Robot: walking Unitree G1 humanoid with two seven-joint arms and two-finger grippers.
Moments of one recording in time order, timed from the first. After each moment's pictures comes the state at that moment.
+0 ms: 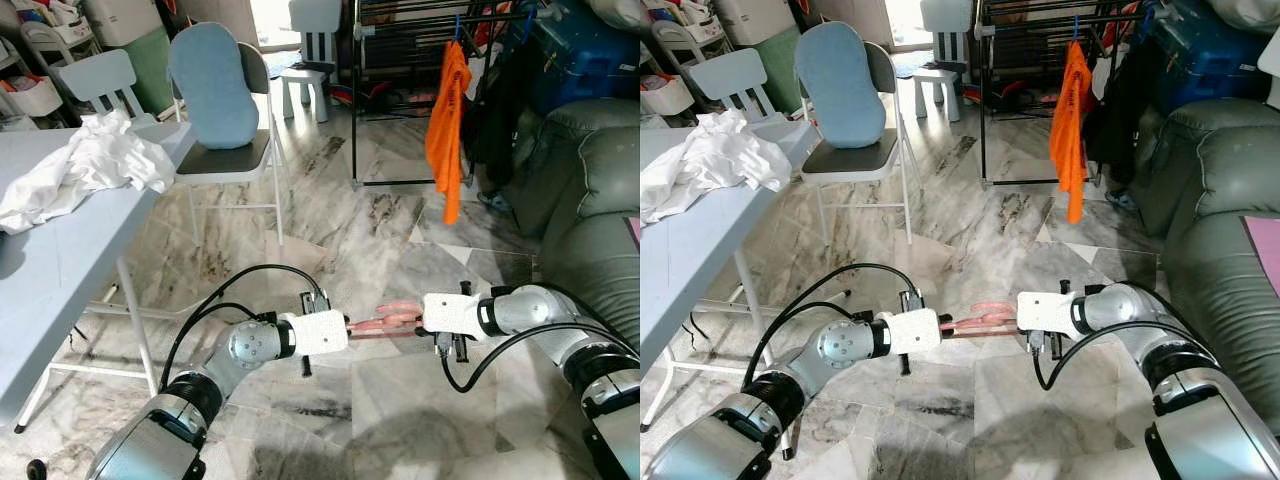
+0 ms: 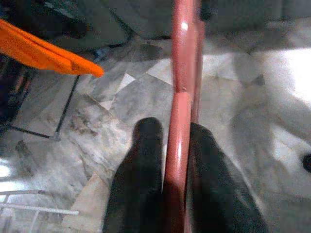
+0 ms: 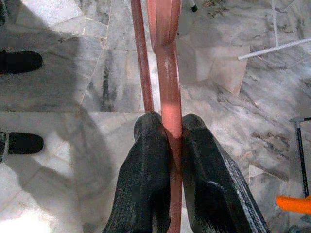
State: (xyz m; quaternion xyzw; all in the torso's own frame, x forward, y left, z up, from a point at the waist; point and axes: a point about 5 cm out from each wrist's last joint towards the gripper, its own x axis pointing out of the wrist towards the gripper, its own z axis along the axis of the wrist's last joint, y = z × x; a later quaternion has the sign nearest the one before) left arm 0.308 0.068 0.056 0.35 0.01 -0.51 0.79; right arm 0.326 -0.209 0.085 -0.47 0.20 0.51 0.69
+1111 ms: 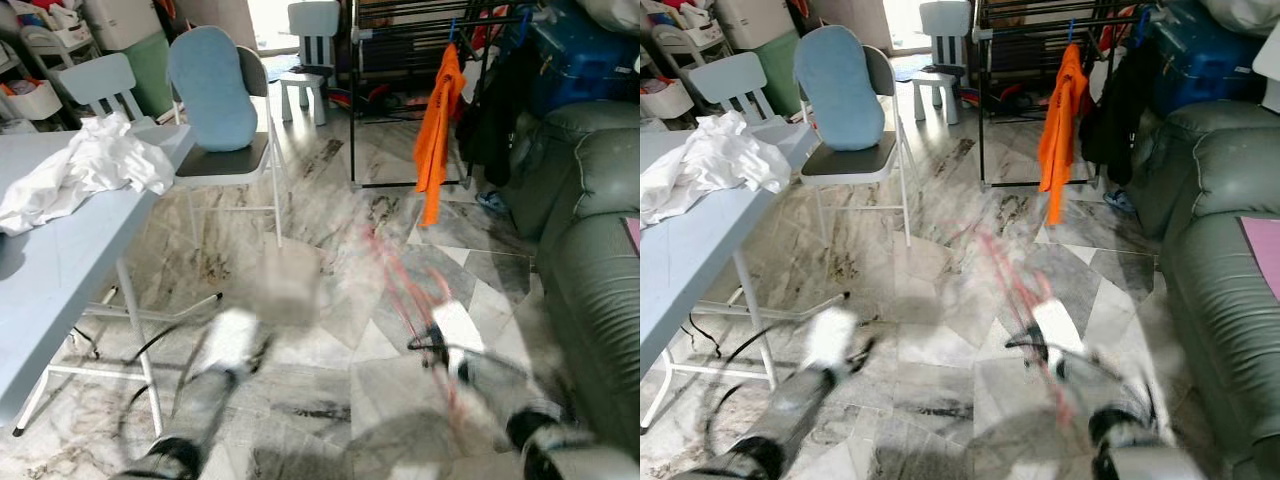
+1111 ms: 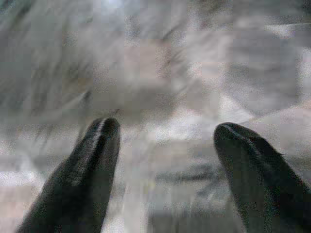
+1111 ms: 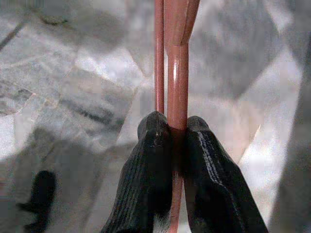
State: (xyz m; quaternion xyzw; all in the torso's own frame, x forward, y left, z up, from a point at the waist) left arm 0.271 0.170 -0.021 0.03 0.25 -0.06 0.97; right arm 0.279 -0.205 -0.018 -0.09 0.37 0.08 0.92
